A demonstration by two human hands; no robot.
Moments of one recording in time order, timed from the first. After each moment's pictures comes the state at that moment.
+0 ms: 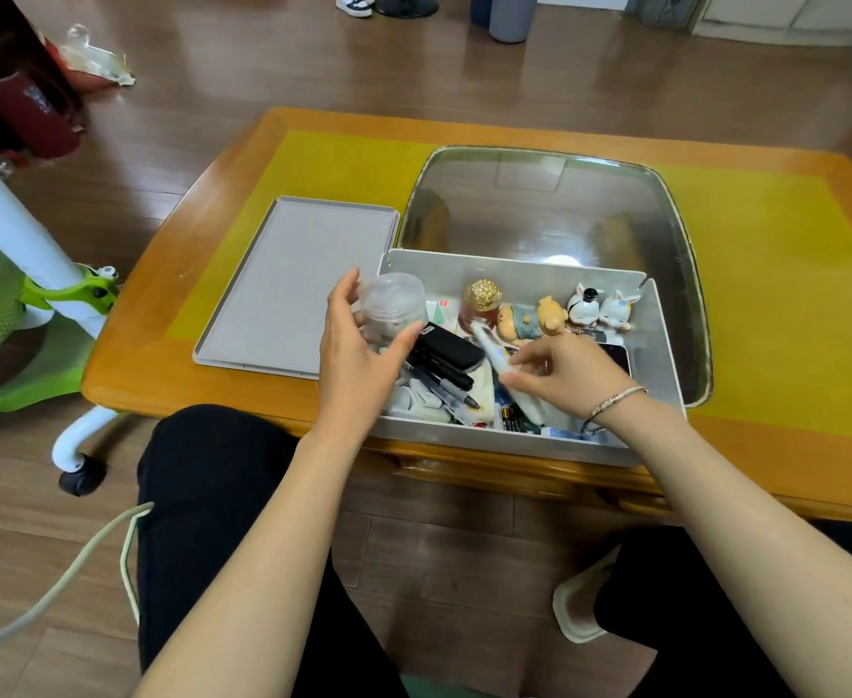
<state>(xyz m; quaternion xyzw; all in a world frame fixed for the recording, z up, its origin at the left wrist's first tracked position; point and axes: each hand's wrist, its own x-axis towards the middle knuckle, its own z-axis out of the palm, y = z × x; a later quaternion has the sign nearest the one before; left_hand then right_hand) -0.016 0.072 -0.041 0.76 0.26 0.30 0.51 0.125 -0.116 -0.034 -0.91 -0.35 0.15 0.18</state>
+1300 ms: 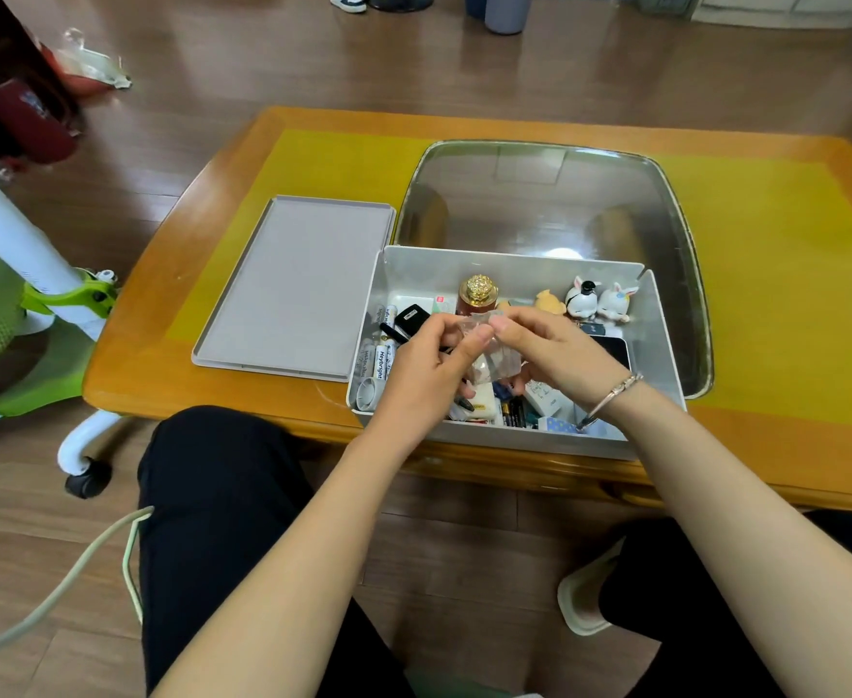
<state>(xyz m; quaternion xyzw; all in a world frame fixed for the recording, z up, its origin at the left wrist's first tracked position) 0.000 0.023 -0.030 0.75 0.17 0.13 0.62 0.099 -0.102 -0.001 -0.74 -0.29 0.32 0.51</state>
